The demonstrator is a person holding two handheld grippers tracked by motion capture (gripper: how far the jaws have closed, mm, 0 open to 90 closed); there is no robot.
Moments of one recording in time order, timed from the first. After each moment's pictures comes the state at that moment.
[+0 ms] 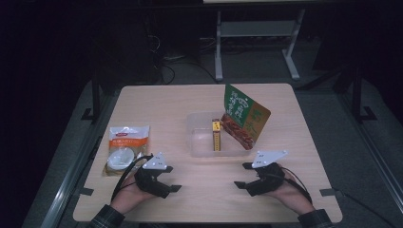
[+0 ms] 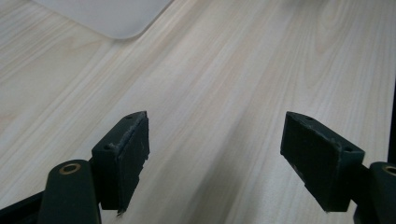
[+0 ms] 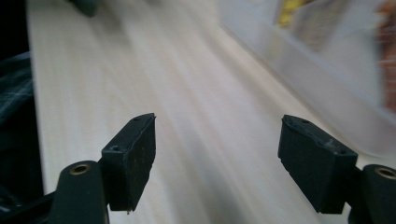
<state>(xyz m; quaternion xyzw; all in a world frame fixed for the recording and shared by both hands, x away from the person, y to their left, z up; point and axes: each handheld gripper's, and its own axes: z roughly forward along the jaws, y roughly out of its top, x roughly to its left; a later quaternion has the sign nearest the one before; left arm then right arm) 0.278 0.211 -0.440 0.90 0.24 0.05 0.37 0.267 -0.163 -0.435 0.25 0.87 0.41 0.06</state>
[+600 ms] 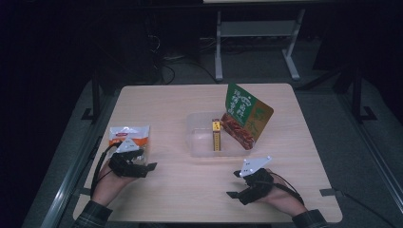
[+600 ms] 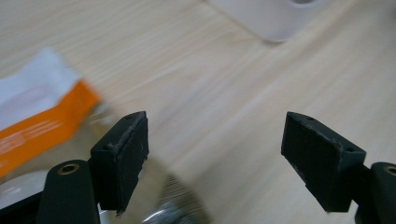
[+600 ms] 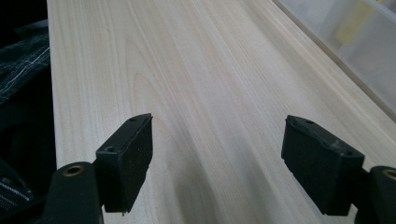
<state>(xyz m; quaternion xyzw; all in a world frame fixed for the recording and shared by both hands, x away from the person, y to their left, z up) 0.305 0.284 -0.417 0.84 0.39 0.16 0.35 0.262 -0.141 -0.450 0.22 0.90 0.38 0.04</state>
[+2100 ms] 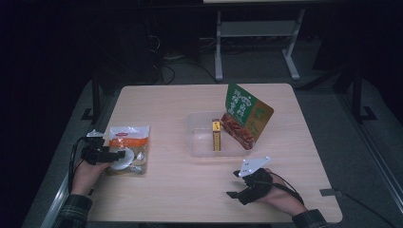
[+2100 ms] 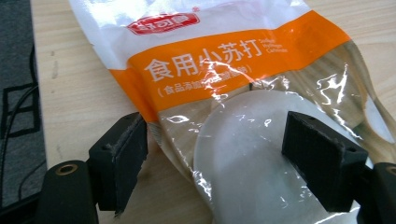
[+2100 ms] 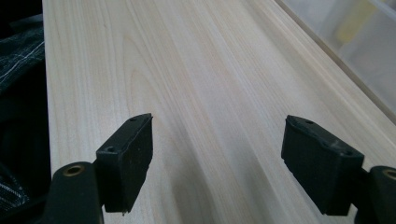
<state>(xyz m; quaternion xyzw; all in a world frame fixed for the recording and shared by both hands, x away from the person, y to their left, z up) 0.352 0.383 -0.448 0.77 0.55 0.14 0.30 0.263 -0.139 -0.451 0.21 0.90 0.37 0.04</state>
